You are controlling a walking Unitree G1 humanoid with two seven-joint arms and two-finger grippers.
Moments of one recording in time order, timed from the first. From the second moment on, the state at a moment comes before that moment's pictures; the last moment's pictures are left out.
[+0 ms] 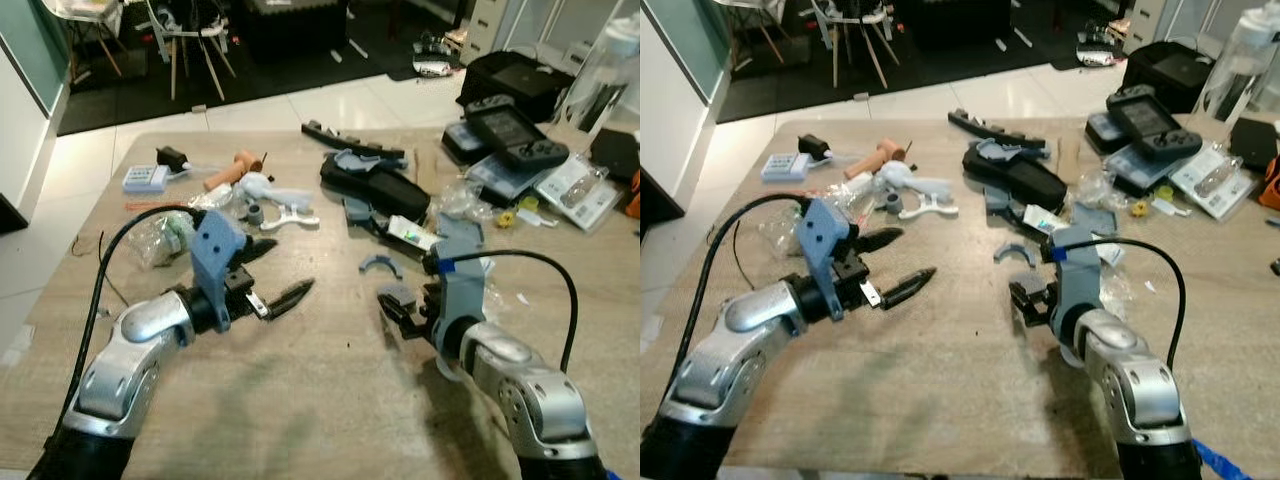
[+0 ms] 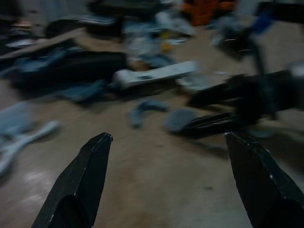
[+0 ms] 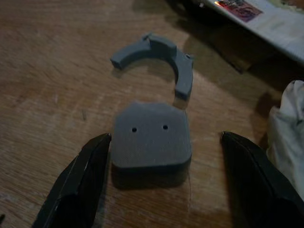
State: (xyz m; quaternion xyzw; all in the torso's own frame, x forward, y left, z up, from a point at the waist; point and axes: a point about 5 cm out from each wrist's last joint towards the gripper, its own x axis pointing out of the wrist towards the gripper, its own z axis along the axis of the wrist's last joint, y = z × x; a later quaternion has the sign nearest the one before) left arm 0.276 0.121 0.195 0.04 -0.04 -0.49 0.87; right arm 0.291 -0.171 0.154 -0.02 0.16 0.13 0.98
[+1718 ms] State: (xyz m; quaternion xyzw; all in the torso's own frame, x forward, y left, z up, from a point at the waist) left arm 0.266 0.107 0.200 0.03 -0.02 -0.52 0.85; right arm 0.295 -0.152 0.128 -0.06 0.23 0.19 0.95
